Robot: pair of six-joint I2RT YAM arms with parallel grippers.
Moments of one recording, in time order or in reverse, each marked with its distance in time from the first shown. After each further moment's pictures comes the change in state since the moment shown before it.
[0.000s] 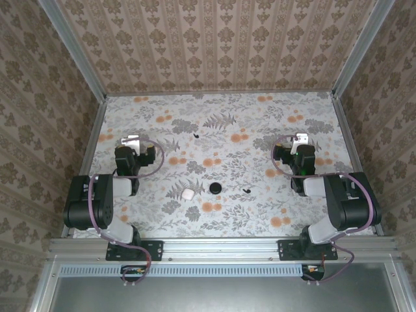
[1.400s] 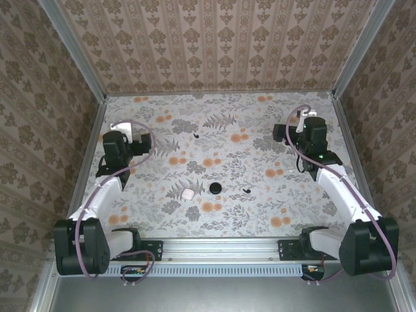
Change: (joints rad) left arm -0.027 -0.398 0.255 -0.702 0.058 -0.076; right arm 0.079 -0.365 0.452 -0.954 -0.070 0.158
